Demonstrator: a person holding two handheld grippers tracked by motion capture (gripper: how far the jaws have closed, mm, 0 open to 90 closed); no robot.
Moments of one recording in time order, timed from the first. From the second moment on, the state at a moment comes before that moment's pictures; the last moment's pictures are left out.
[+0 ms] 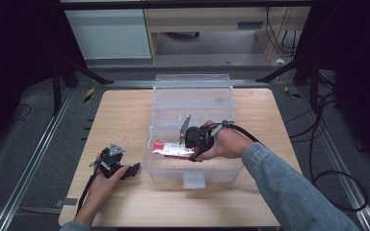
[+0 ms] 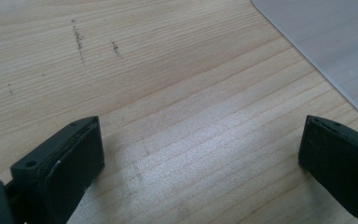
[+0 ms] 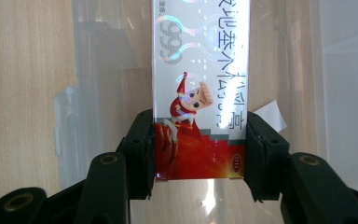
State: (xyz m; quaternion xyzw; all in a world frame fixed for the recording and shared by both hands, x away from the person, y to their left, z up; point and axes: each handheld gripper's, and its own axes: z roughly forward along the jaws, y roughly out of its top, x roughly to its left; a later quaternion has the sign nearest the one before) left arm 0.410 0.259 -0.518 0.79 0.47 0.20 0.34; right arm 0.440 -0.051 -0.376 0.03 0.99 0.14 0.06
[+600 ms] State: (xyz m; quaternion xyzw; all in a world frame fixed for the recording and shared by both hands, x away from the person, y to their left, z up) left arm 0.410 0.259 -0.518 0.79 0.47 0.20 0.34; right arm 0.447 -0.028 -0.390 0.02 0.99 0.13 0.05
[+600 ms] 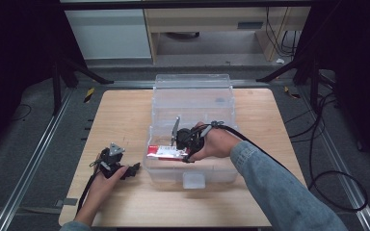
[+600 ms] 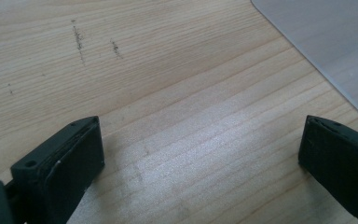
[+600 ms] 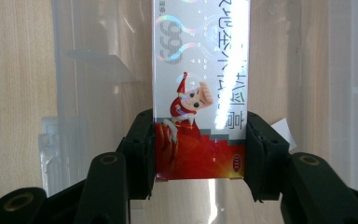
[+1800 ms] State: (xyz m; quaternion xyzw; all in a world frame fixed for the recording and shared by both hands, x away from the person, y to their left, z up) left arm 0.410 0.259 -0.518 0.79 0.47 0.20 0.34; right arm 0.451 -0.015 -0.422 0.02 0.99 0.10 0.03
